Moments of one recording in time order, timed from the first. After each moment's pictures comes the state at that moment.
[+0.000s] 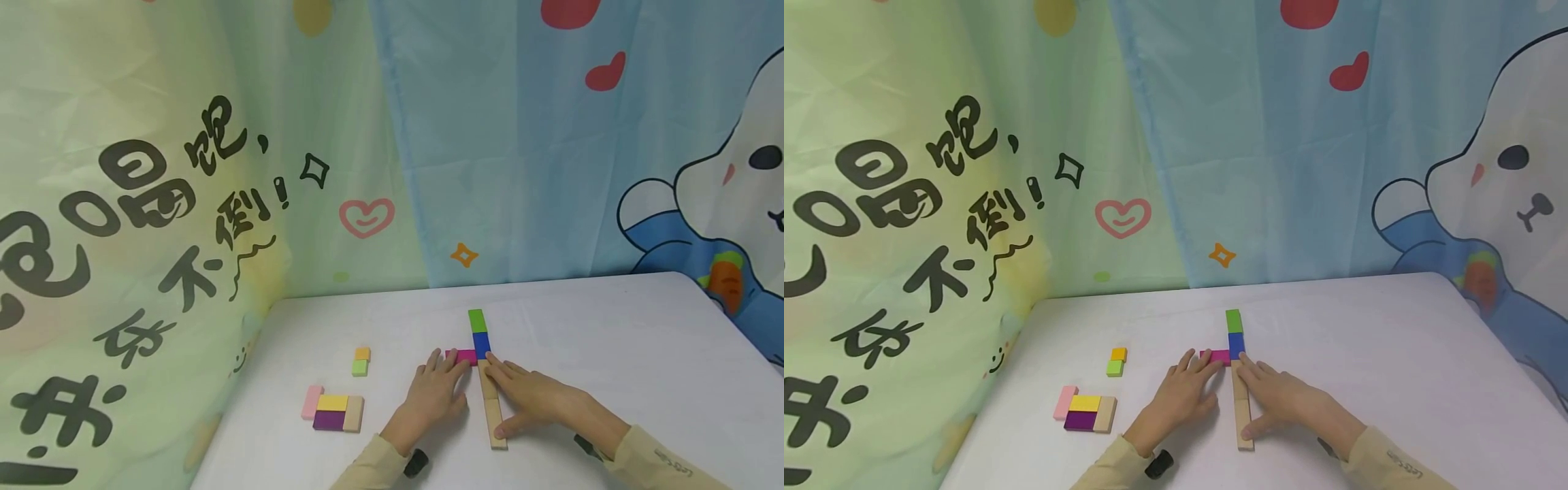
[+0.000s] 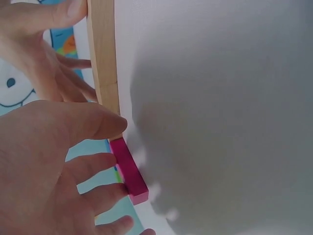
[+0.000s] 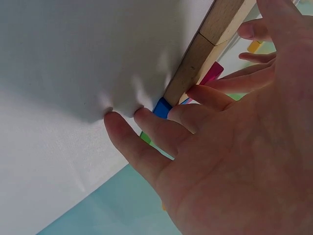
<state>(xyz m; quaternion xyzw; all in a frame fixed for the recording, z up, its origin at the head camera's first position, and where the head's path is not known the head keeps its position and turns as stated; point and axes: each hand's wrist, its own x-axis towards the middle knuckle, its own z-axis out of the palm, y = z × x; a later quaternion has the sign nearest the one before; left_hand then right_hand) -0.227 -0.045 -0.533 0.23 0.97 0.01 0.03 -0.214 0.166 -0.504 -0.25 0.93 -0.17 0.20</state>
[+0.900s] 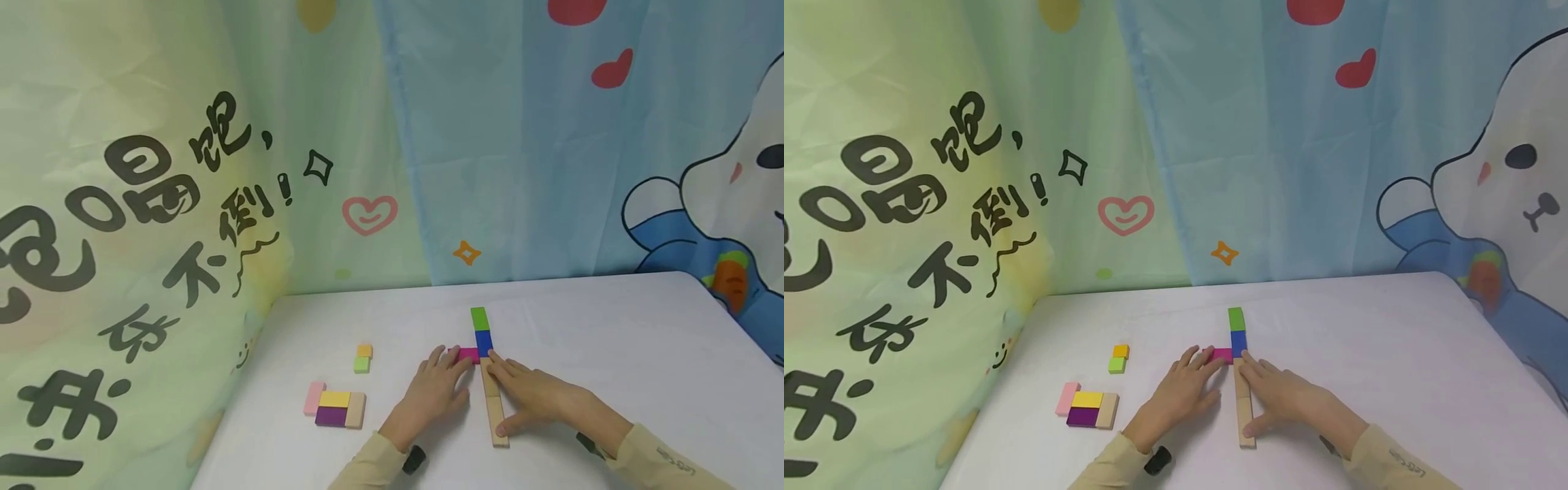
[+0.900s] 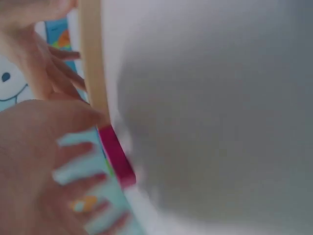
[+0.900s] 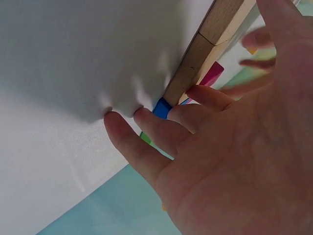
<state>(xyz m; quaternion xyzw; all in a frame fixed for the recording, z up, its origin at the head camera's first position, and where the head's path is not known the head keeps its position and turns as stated) -0.227 -0.055 -0.532 0.28 0.96 0.01 -0.01 -0.215 0.166 -0.507 -0.25 0.93 -0.18 0.21</state>
